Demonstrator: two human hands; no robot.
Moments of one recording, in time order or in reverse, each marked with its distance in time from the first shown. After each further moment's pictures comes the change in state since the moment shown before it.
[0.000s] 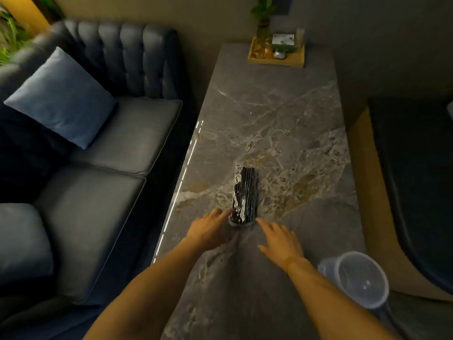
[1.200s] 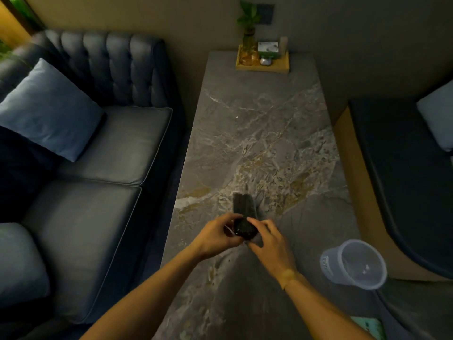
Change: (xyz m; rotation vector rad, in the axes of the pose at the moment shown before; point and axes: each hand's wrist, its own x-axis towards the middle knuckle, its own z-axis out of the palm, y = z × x) left_hand -0.048 0.006 -0.037 -0.704 0.038 0.109; right_hand -0.036 -0.057 0.008 0.545 0.422 -0.060
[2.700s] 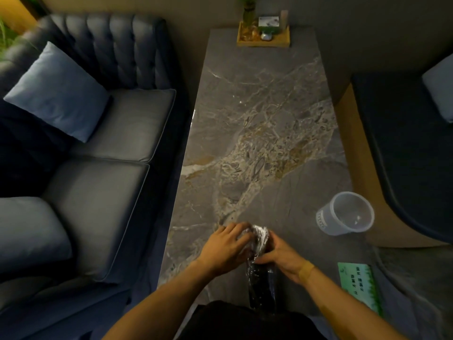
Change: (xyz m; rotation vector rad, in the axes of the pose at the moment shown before) left_hand -0.107 -0.033 0.089 0.799 0.139 0.545; right_hand -0.112 0.035 0.025 0.993 -0.436 0.483
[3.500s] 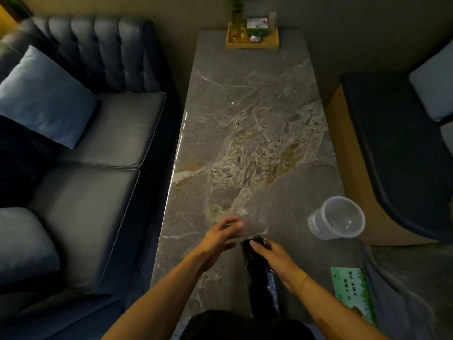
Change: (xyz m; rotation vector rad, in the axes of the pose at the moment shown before) left_hand 0.044 -0.009 -0.002 -1.587 -0.102 -0.968; right_hand -0.002 -0.007 -0.001 -0.005 0.210 0.033
